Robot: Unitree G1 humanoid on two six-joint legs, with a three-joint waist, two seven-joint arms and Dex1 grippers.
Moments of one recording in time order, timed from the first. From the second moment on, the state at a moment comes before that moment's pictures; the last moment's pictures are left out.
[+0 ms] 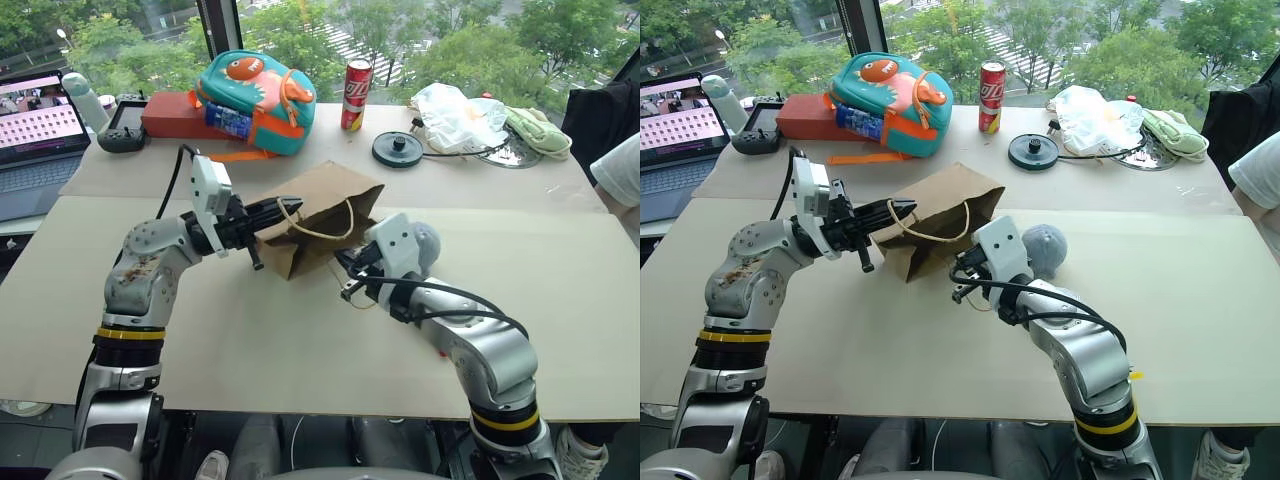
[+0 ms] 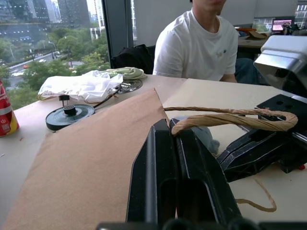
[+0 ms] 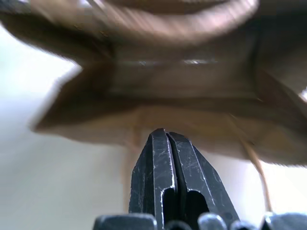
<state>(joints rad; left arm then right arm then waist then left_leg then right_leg) -0.54 0.49 0.04 -0.01 -0.51 0.31 -1.03 -0.34 -0.22 0.18 -0.65 0.29 1.00 0.32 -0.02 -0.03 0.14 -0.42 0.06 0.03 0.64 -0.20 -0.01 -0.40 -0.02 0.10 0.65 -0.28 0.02</state>
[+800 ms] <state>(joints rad) -0.56 0.47 0.04 -0.02 -0.54 0.31 -1.06 -0.40 -0.21 0.26 -0.07 0.06 0.63 0.27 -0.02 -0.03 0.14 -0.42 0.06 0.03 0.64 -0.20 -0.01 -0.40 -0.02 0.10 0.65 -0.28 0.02</state>
